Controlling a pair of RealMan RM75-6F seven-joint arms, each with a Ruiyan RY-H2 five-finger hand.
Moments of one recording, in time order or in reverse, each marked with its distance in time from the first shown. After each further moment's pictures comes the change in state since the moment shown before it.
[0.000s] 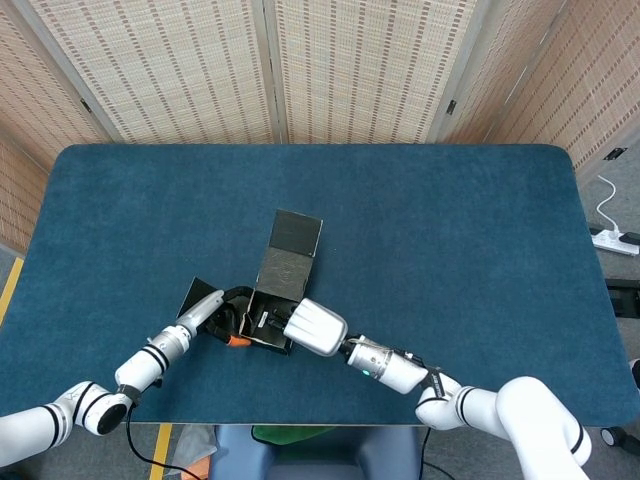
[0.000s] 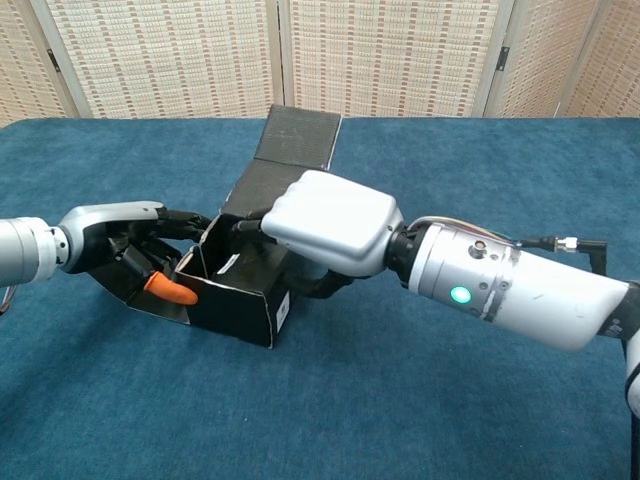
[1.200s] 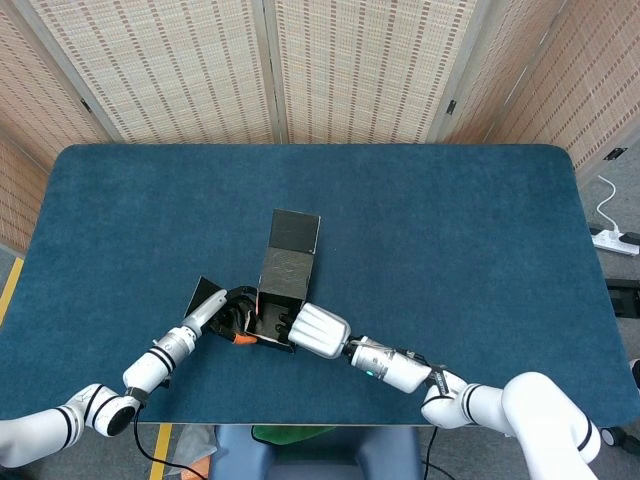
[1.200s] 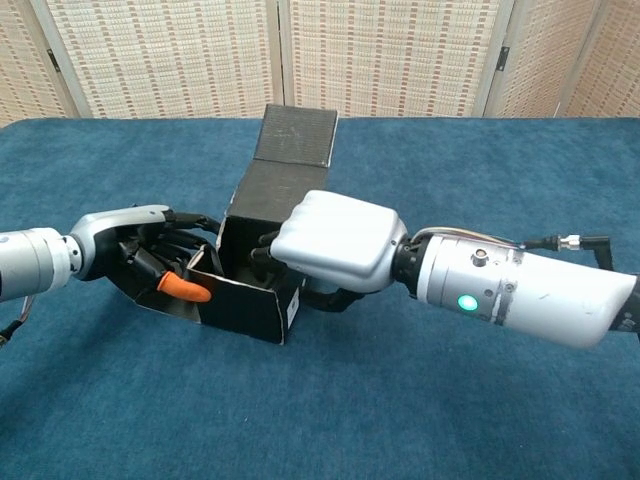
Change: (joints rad) left arm 0.010 -0.074 0.006 0.078 0.028 0.043 -0.088; right arm 0.011 0.049 -0.029 -0.052 0.011 -0.097 -0.081
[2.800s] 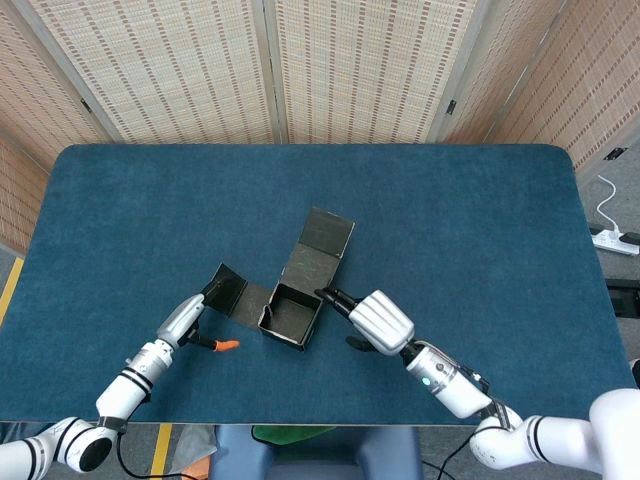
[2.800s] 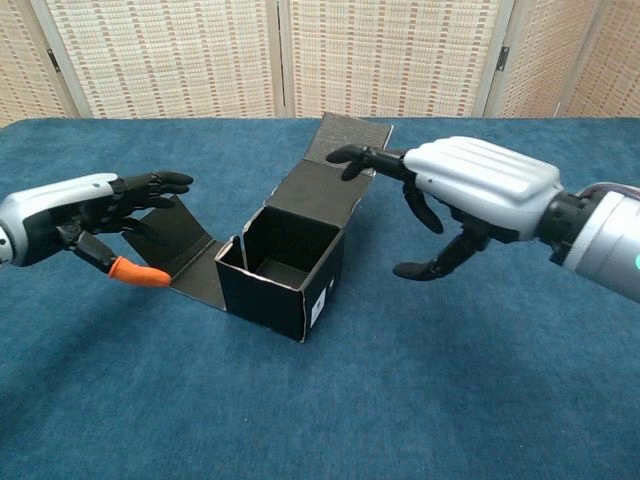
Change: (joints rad) left arm 0.139 0.128 0.022 -0.241 -0.007 0.262 0.260; right arm -0.235 0.298 -0.017 -0.475 0.205 0.169 0.163
